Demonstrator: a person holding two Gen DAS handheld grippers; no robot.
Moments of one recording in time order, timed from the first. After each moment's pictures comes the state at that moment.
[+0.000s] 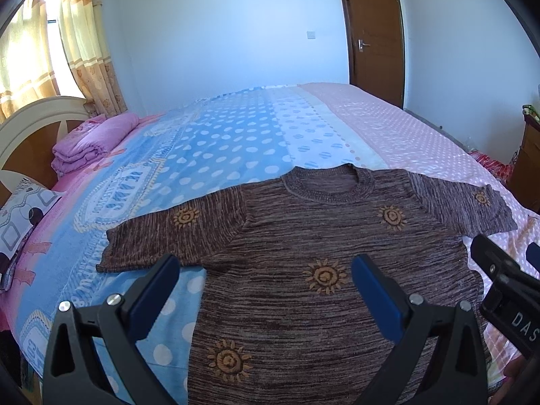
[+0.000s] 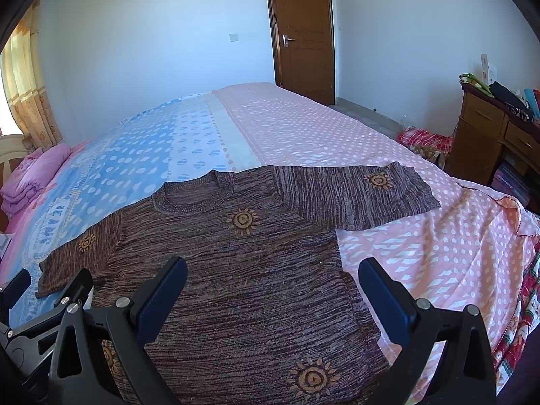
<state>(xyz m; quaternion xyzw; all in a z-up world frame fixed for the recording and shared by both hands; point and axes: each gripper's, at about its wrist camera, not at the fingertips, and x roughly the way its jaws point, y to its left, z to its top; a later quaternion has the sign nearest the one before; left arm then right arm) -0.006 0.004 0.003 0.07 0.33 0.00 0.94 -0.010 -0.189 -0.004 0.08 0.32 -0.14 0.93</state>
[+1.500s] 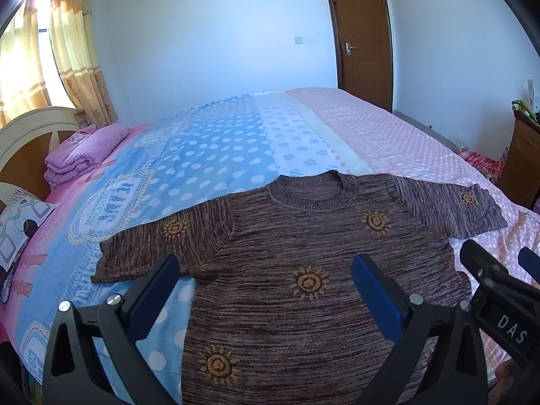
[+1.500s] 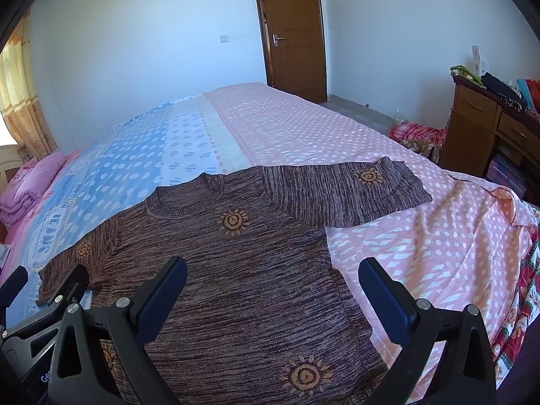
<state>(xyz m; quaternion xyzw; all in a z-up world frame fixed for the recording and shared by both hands) -0.010 -0.014 0.014 0.08 0.32 -0.03 0.94 -0.015 -0.201 -0.001 0.10 0.33 -0.15 0.93</state>
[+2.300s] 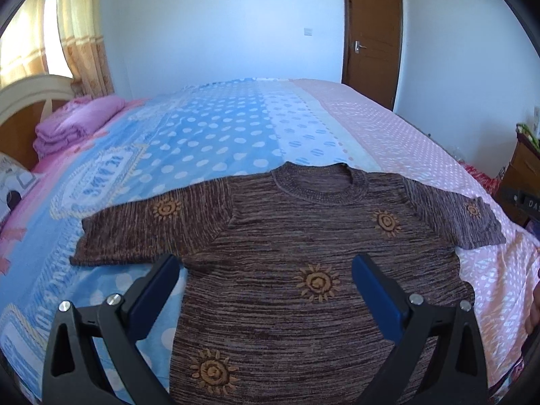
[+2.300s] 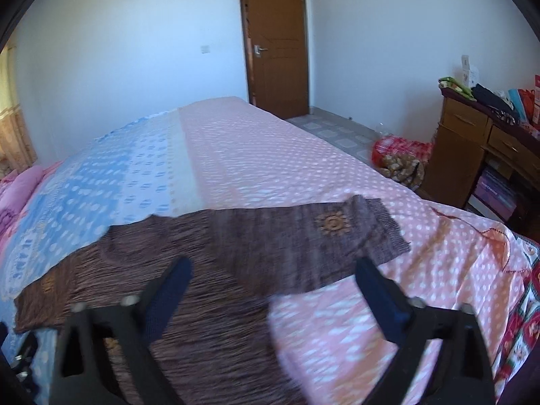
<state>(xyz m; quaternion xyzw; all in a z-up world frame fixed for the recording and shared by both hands) 0.019 0.018 -0.012 0.01 0.35 -0.04 0.93 0.048 -0.318 0.007 0.09 0.32 -0.21 0.92</state>
